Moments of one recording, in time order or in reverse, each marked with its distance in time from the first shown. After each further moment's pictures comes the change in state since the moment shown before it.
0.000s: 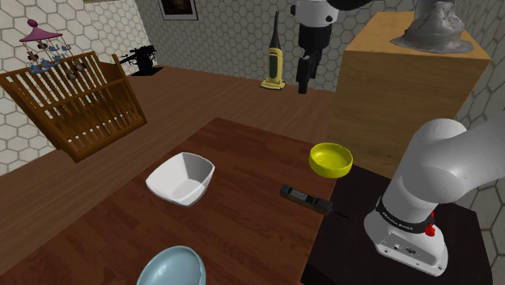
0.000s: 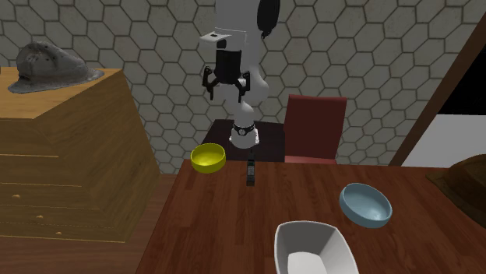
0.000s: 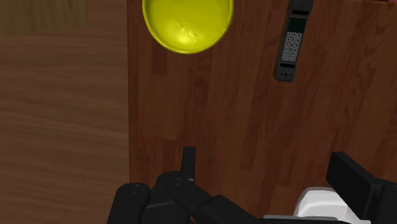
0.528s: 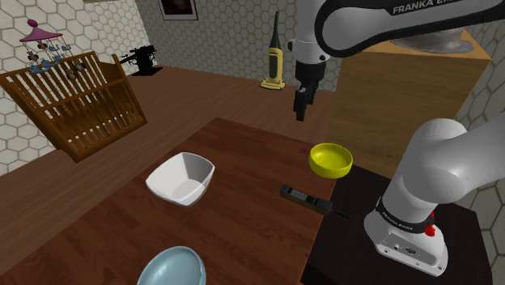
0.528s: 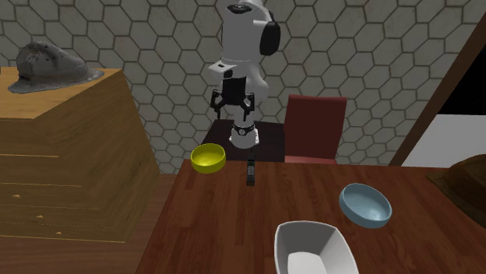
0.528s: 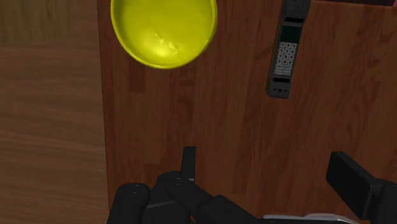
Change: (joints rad) arm 0.016 -0.023 0.026 -0.201 0.032 0.143 0.049
